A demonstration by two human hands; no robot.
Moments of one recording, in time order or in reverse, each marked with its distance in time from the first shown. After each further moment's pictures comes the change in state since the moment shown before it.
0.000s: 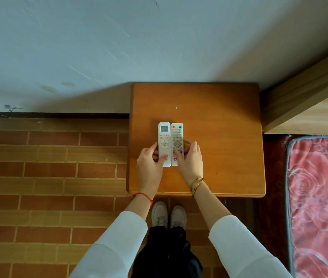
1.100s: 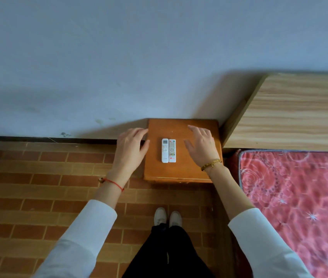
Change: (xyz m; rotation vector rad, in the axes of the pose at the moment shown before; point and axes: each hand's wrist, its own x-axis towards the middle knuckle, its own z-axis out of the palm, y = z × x) left_hand -0.190 0.182 -0.282 0.462 0.163 0.594; right_hand -0.213 -0.195 -0.261 -0.384 0.042 -0.435
